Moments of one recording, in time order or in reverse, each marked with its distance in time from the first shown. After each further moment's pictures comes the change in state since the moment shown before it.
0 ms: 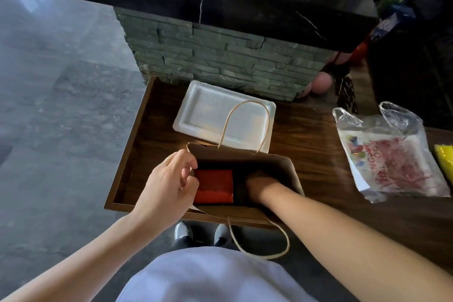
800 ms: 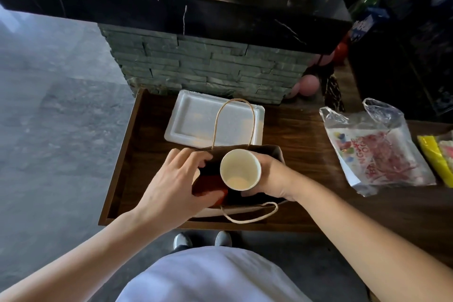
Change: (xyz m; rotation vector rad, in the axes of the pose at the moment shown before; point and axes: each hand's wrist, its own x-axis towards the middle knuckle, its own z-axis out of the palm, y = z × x) left_hand 0.020 0.013 0.001 0.230 -0.138 0.210; right_hand -0.068 0.030 -0.040 0.851 0.248 -0.561
